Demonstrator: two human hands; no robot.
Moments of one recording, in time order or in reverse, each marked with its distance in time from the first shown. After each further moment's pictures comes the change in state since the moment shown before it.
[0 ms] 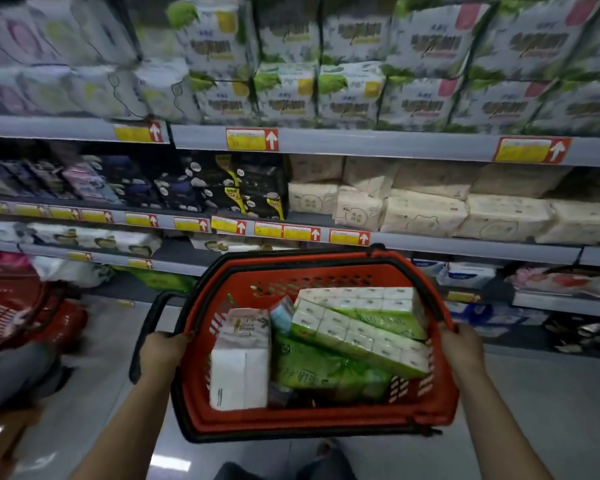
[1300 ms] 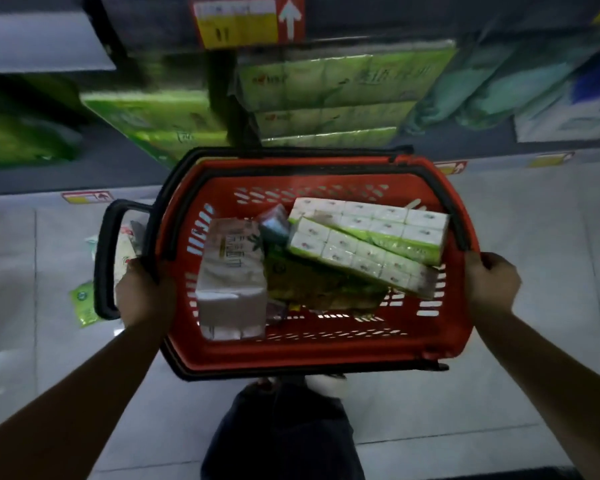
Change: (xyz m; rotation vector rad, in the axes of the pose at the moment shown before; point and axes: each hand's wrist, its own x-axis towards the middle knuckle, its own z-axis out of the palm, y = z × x) left_hand 0.363 -0.245 0.290 0.546 -0.060 0.293; right_hand 0.117 0.292 0.374 -0.244 0.271 0.108
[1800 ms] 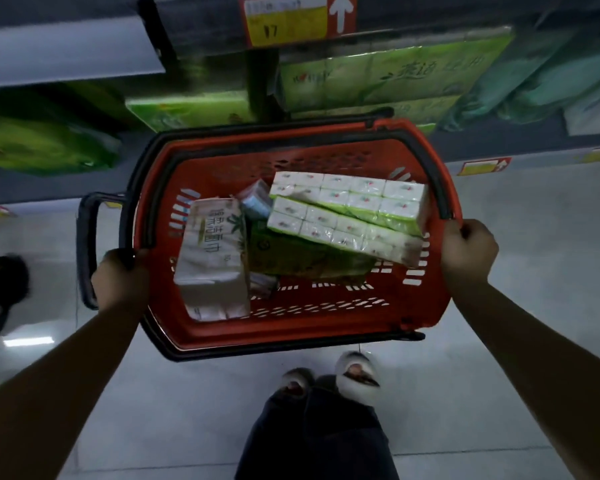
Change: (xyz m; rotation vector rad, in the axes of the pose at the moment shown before) left_hand 0.057 -0.031 -0.047 -0.049 0.020 -0.001; right_hand -0.023 -0.069 0.073 0.157 -0.035 -0.074
